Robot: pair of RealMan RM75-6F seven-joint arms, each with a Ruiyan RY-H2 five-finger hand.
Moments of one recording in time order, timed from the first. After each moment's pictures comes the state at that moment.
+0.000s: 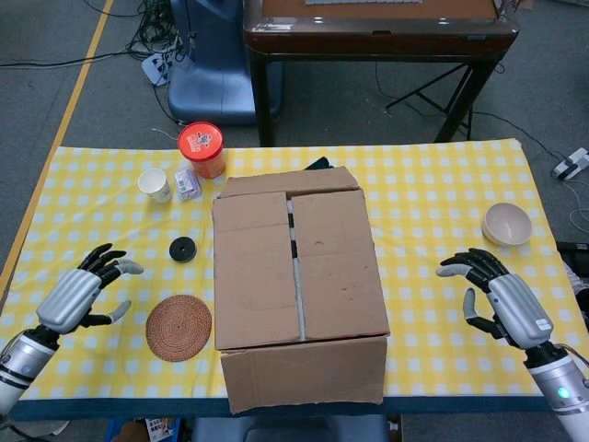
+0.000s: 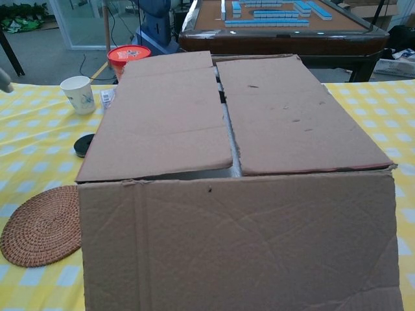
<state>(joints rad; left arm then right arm) -0.40 -1.00 -0.06 -1.59 1.73 1.21 -0.40 0.31 -0.84 -0.07 -1.92 -1.61 1.43 0.40</state>
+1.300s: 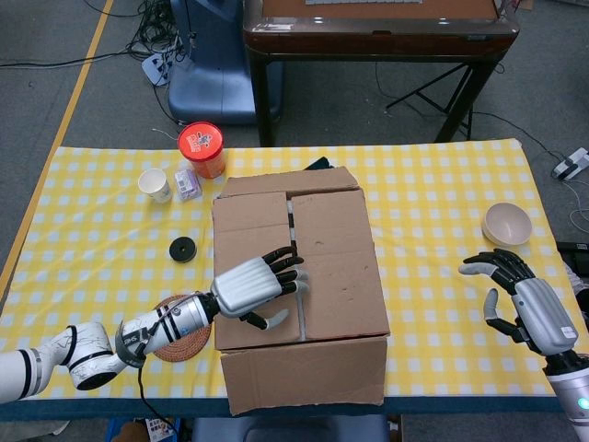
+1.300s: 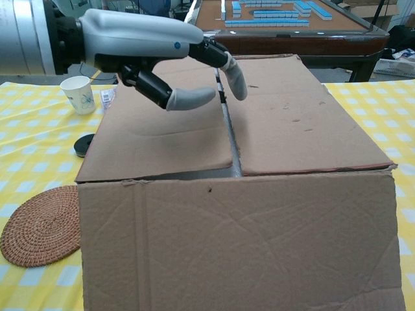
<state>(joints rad) -0.99 -1.19 -0.21 -1.78 1.63 0.72 0.02 0.21 -0.81 -0.01 -1.93 -1.61 1.44 0.42</state>
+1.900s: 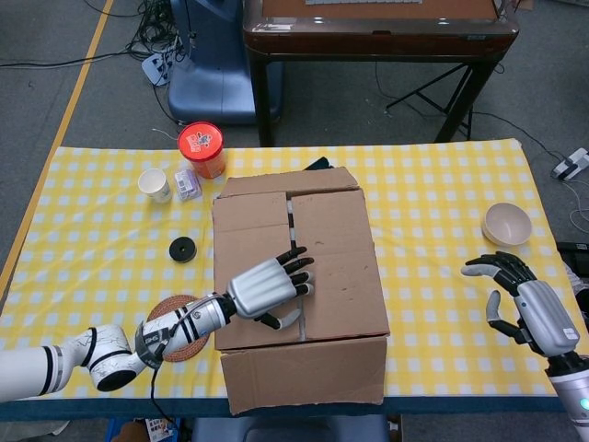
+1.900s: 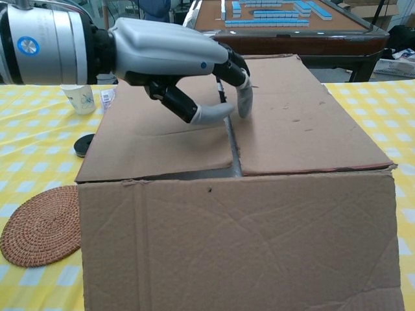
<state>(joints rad) -1.05 -1.25 -0.20 -1.79 1.45 0.69 0.31 0.19 -0.82 0.00 -1.89 -1.62 1.43 0.47</state>
